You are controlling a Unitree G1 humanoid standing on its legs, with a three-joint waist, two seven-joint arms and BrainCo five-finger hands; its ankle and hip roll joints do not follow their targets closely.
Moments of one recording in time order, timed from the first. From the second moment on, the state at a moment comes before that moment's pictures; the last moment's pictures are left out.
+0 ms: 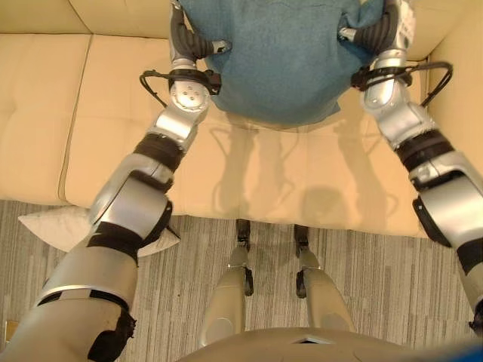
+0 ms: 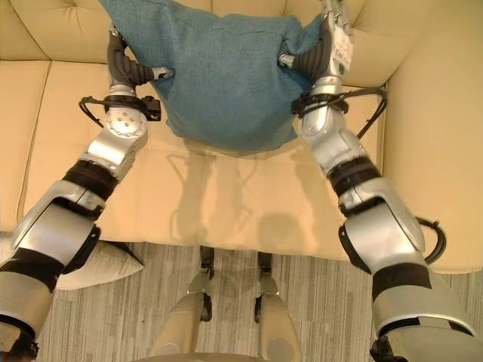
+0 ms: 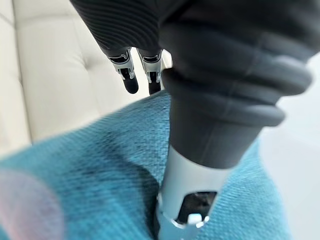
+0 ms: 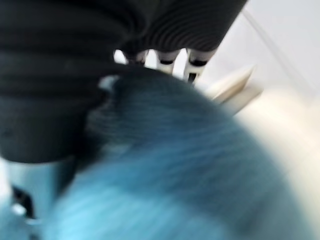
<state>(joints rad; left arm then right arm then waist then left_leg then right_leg) -1.29 0.44 -0.56 1.01 -0.33 -0.21 0.59 -1.37 -0.55 0.66 1.06 -0.14 -0.02 -0.71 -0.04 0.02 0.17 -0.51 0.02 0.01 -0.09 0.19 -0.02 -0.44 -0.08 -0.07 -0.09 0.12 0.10</state>
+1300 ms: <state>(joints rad) 0.13 0.25 -0.21 1.22 0.07 -0.18 0.22 0.09 -0.31 0.36 1.17 -0.30 -0.16 -0.24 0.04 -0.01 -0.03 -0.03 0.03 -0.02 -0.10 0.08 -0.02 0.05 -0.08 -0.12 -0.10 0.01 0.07</state>
